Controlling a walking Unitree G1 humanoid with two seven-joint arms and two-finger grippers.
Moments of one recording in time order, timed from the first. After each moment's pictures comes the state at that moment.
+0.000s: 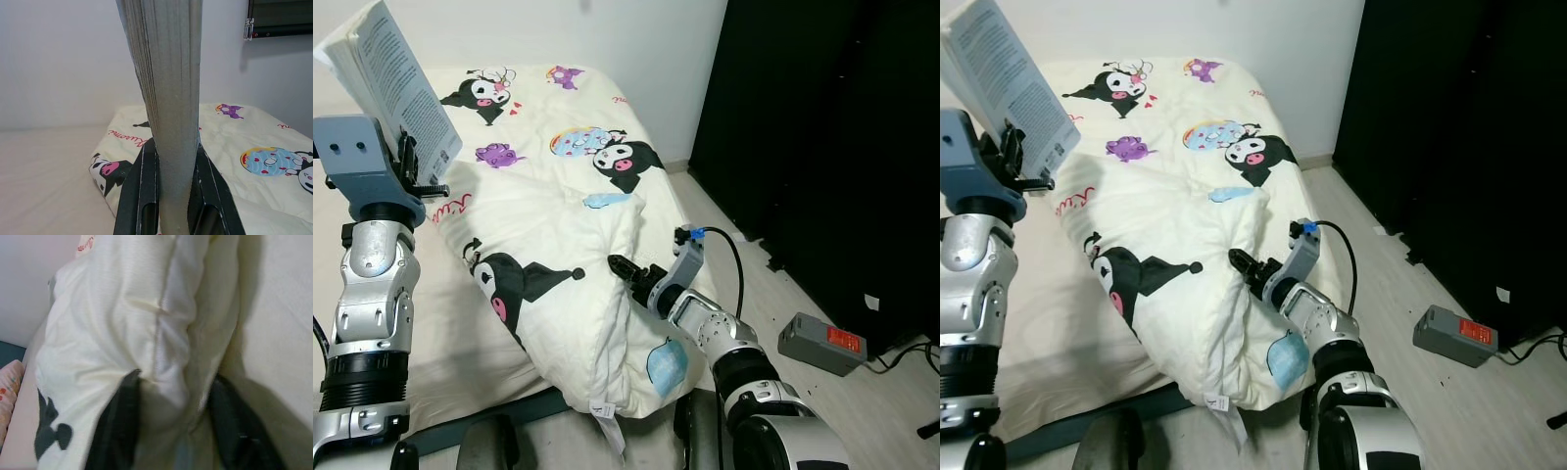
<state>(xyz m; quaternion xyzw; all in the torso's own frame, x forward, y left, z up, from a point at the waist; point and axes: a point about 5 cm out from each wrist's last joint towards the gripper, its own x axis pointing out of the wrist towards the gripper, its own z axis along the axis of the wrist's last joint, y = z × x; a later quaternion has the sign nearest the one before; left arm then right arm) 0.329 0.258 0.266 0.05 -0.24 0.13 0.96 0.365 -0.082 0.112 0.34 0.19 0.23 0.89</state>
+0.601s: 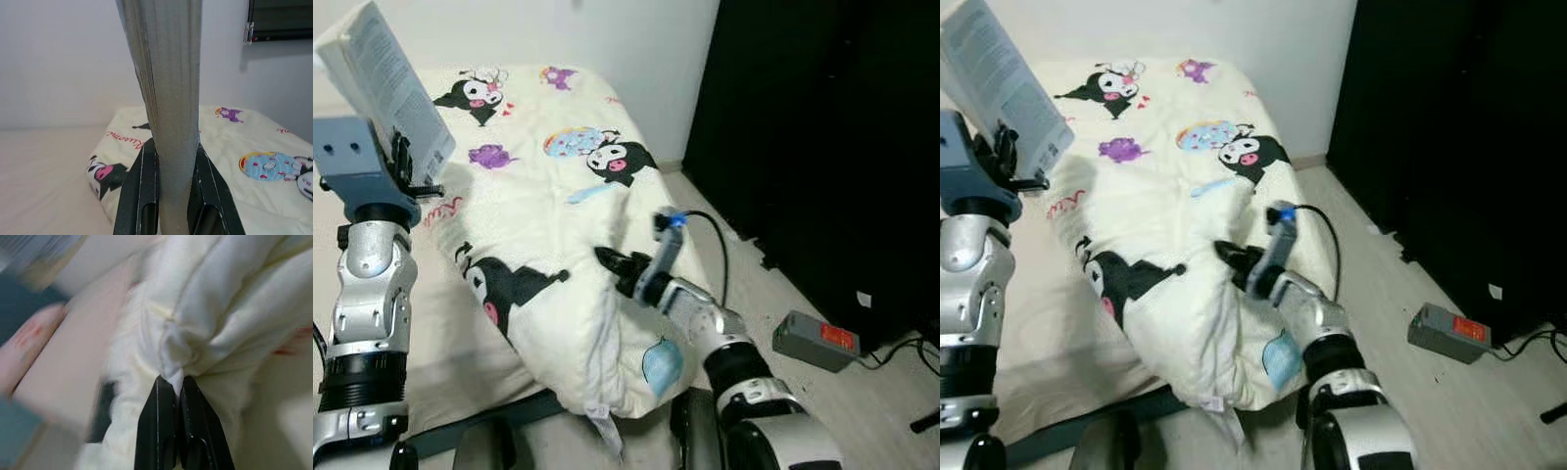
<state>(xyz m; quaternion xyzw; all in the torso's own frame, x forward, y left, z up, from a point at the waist) 0.327 0.261 0.271 0.04 -0.25 0.15 0.95 0.351 -0.022 0.143 0.23 0.13 0.44 0.86</state>
